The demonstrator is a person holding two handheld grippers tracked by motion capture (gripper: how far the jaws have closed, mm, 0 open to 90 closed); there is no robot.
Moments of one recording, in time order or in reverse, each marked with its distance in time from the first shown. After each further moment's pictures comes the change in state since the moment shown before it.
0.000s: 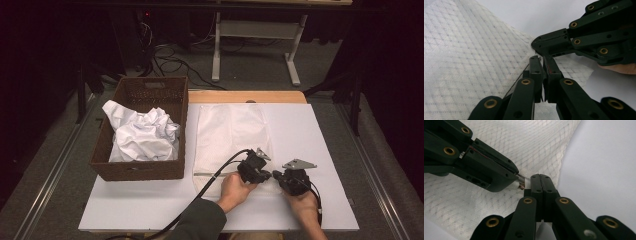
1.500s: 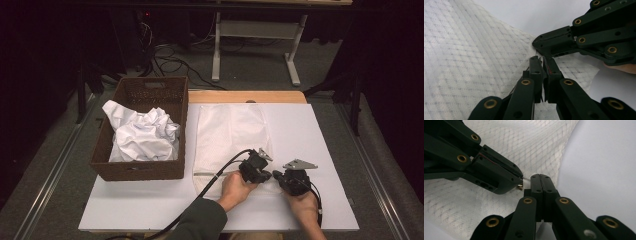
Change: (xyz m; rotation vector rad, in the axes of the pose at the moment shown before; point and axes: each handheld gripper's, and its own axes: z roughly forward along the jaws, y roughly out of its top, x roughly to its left) left arm -0.001 0.002 0.006 0.034 0.019 0.034; right arm -0.001 -0.002 0.000 -0.011 0.002 0.012
